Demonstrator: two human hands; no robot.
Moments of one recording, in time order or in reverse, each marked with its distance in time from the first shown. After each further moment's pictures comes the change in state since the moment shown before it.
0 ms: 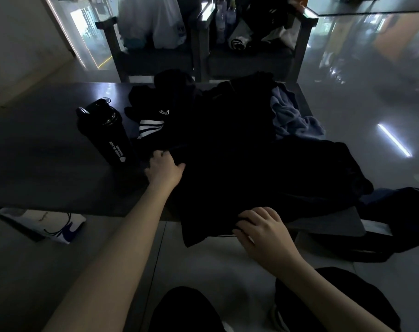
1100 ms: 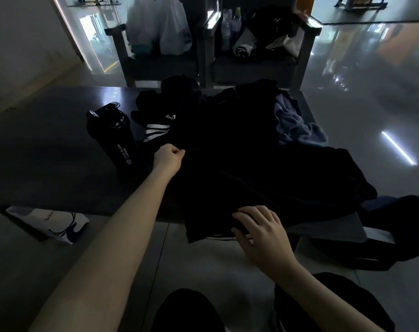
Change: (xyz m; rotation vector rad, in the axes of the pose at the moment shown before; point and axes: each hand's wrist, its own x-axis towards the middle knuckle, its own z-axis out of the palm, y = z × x) left_hand 0.019 0.010 -0.022 -0.364 0.002 -0.056; right_hand 0.007 -0.010 -0.002 0.073 0.103 0.077
